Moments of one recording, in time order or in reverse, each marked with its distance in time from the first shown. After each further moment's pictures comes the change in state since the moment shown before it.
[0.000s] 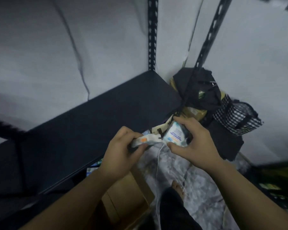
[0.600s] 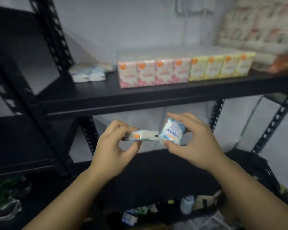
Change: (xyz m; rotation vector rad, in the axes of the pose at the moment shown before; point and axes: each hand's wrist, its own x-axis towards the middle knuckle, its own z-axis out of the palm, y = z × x) left_hand -0.089 0.112 -0.324 0.237 0.621 0.167; right_hand 0.051 -0.356 0.042 0.082 -0.094 -0.641
